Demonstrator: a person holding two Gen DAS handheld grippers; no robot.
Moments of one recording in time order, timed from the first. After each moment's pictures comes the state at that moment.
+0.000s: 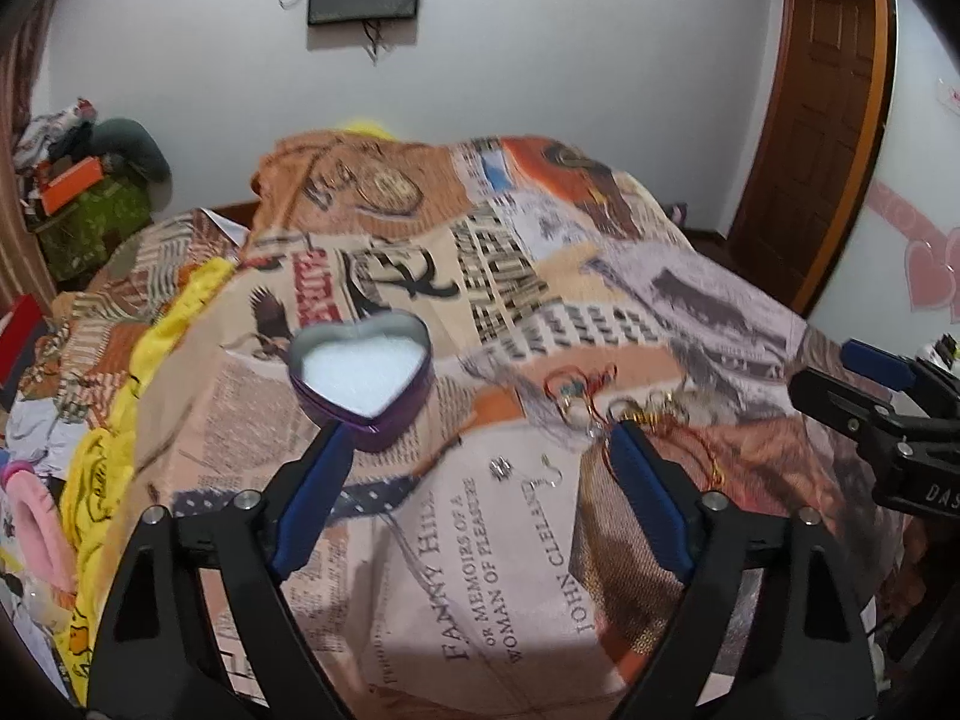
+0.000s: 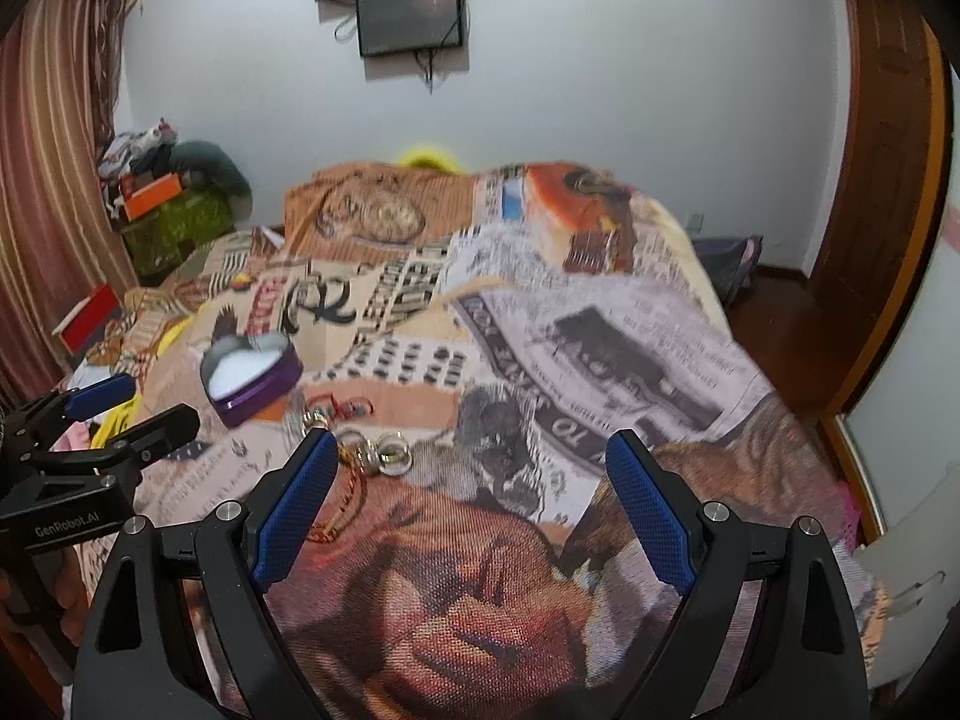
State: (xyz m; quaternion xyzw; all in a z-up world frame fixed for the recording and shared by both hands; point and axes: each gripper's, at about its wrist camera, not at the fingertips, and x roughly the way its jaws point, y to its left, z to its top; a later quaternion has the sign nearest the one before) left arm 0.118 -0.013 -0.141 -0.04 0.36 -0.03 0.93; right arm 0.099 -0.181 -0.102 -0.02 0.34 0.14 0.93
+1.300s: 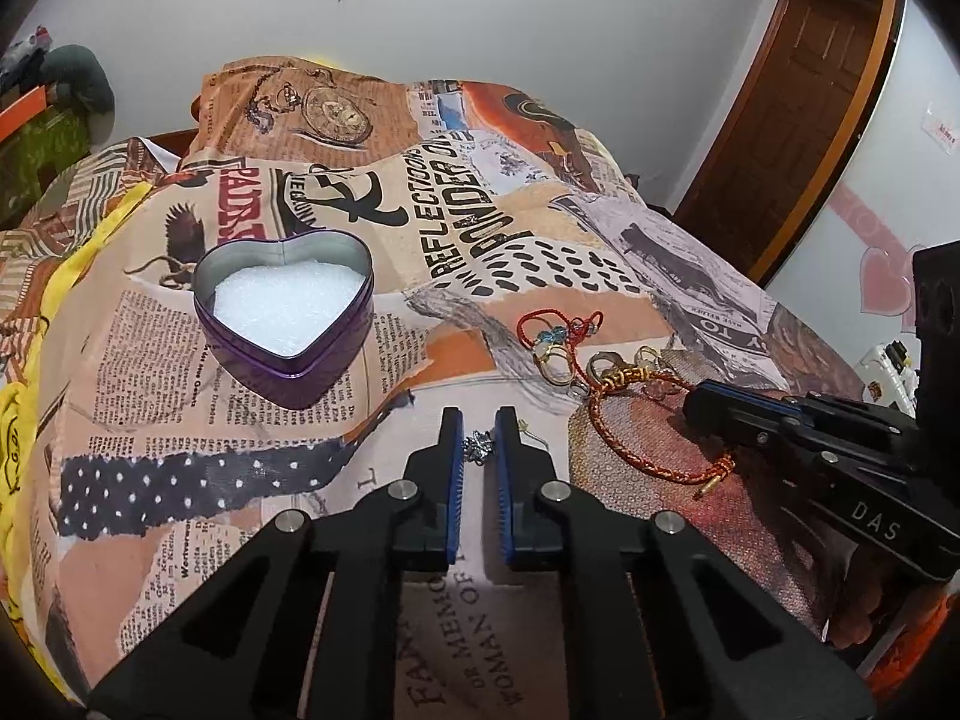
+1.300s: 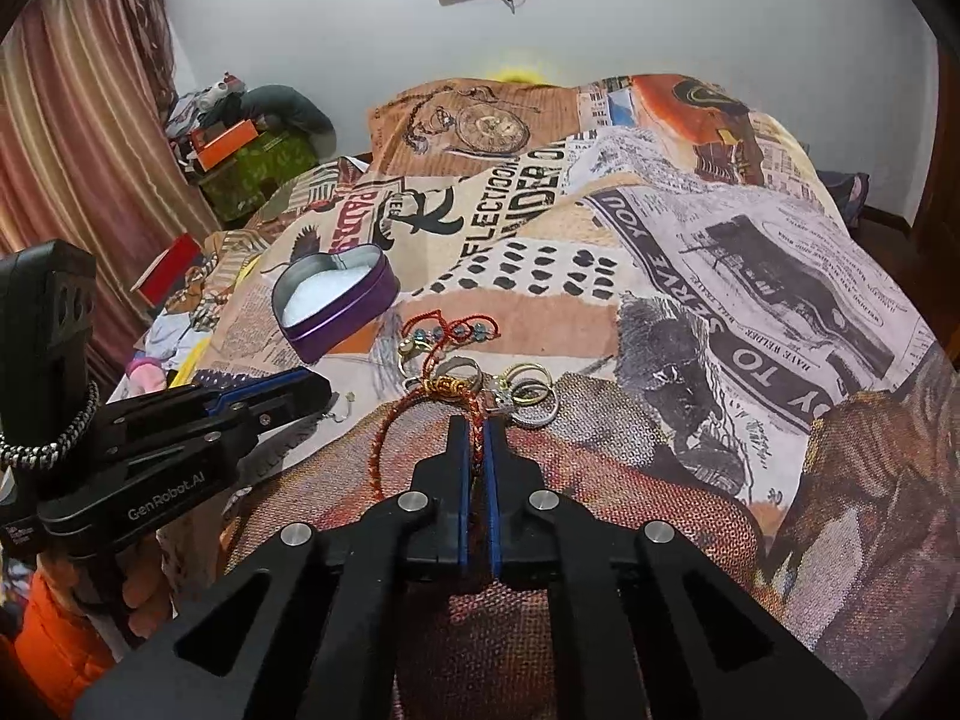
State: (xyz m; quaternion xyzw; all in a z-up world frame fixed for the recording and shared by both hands) left arm 0.142 -0.003 -0.181 -0.10 0.40 -0.11 0.90; right arm 0.124 -0.143 -0.140 0.01 0.41 0.26 0.87
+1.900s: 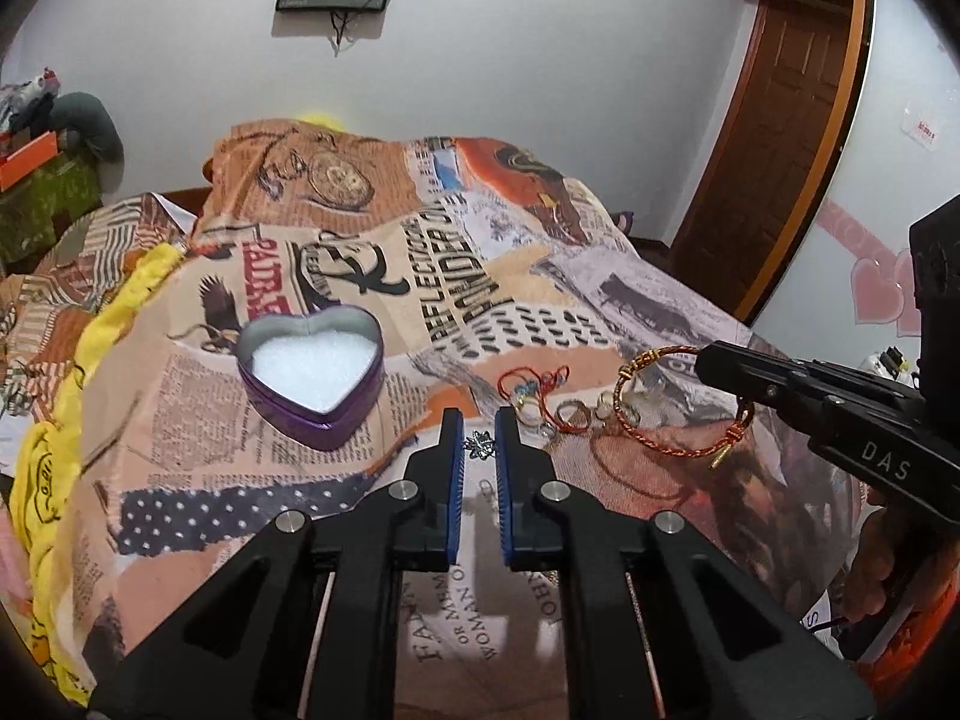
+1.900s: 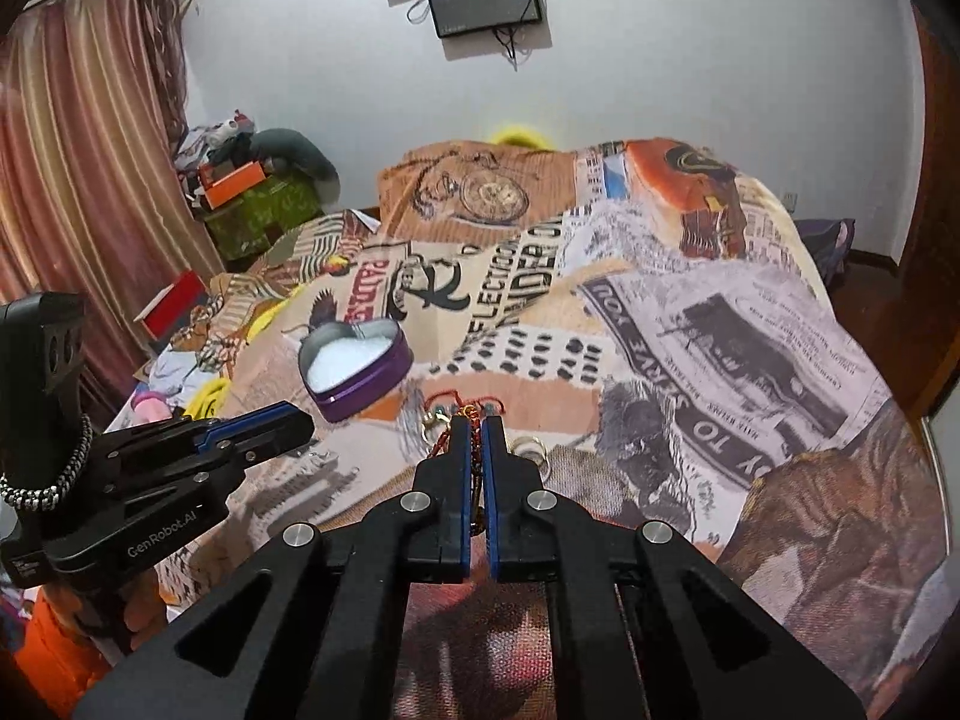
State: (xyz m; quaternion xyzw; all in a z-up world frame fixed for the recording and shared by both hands) left arm 0.113 0.003 -0.134 -0.08 0.34 -0.10 0.93; right arm 0.113 -0.145 -0.097 0.01 0.35 0.25 0.90
